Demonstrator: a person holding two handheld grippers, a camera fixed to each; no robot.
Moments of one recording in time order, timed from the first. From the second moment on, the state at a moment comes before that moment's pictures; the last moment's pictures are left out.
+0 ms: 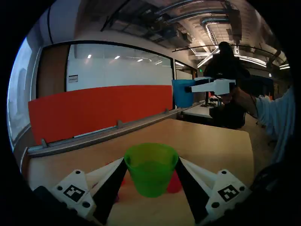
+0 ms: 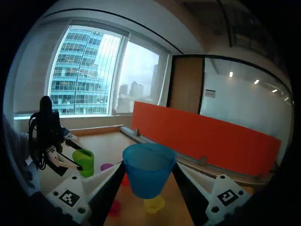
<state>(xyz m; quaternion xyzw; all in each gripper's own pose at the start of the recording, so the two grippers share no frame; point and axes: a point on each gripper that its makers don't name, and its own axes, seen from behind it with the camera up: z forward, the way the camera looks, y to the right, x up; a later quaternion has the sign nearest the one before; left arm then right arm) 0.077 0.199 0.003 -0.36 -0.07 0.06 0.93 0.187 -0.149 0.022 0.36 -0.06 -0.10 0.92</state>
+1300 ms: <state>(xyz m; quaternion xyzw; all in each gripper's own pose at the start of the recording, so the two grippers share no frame) -0.021 0.208 0.000 -0.38 -0.19 0.10 0.90 0.047 -0.131 0.013 0.39 -0.19 -0.11 0.89</state>
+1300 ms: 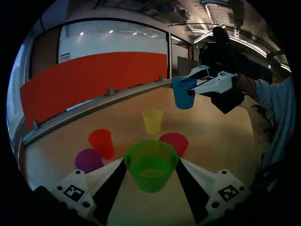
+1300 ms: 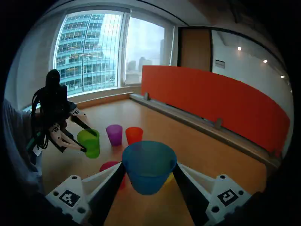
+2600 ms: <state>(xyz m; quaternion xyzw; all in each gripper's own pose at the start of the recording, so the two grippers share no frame) -0.080 0.215 0.018 -0.39 -0.24 0.11 0.88 -0.032 -0.127 0.006 0.40 -0.26 -0.15 0.87</state>
